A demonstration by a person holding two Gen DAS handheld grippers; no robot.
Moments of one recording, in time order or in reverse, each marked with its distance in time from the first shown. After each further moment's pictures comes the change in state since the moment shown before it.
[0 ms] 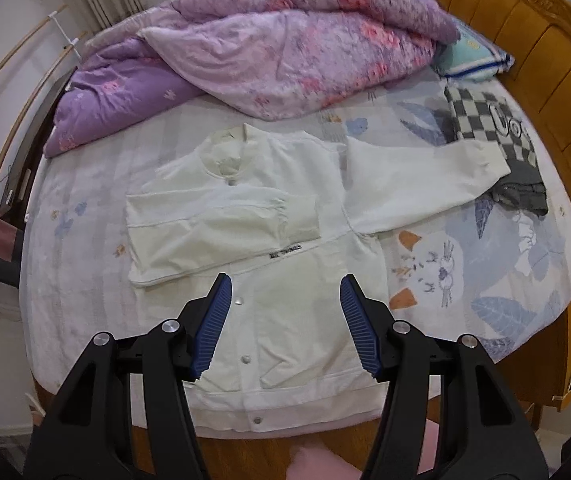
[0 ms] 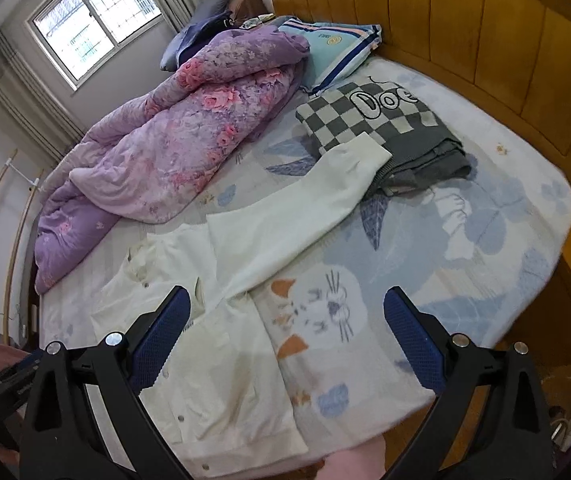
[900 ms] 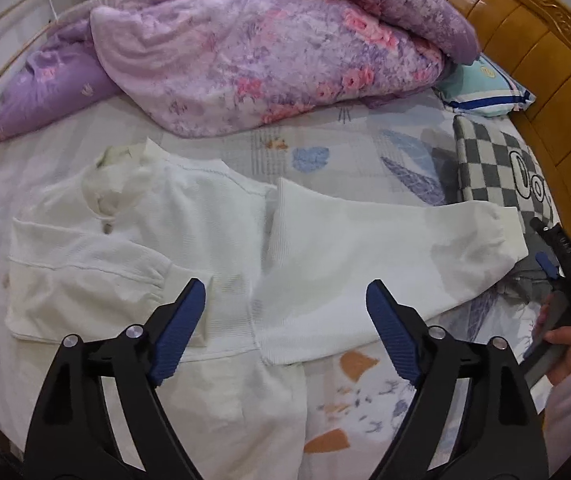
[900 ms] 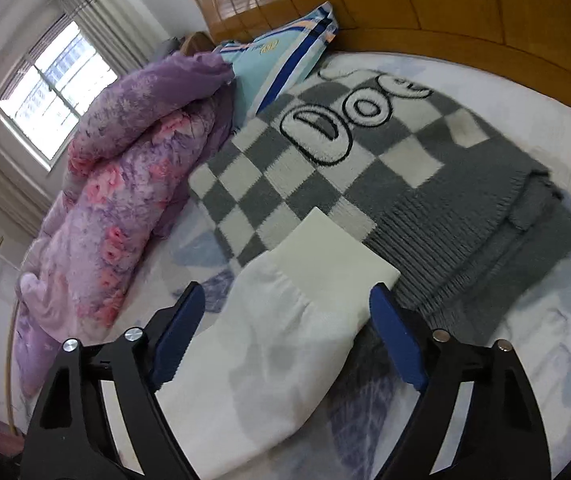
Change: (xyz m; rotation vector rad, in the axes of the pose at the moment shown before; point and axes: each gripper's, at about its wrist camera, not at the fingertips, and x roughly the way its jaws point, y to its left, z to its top) left arm 0.205 -0.098 0.109 -0.138 -0.074 -0.127; right arm 0.301 -0.162 0.142 0.138 -0.152 0.019
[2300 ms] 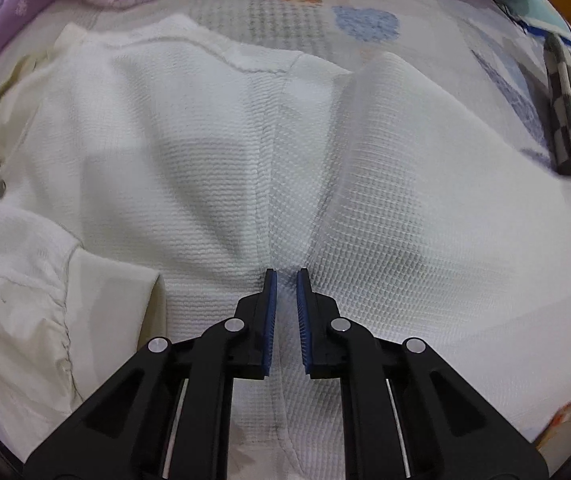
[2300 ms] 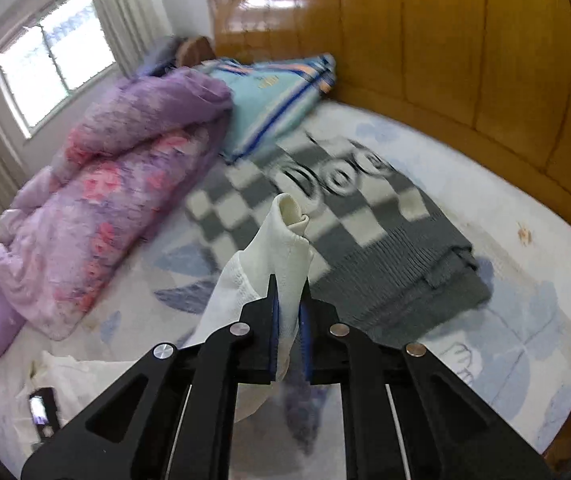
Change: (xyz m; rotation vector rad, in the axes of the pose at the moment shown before) left arm 0.197 0.029 -0.015 0.041 0.292 0.022; right arm -0.114 0.051 0.027 -0.137 -0.097 -0.118
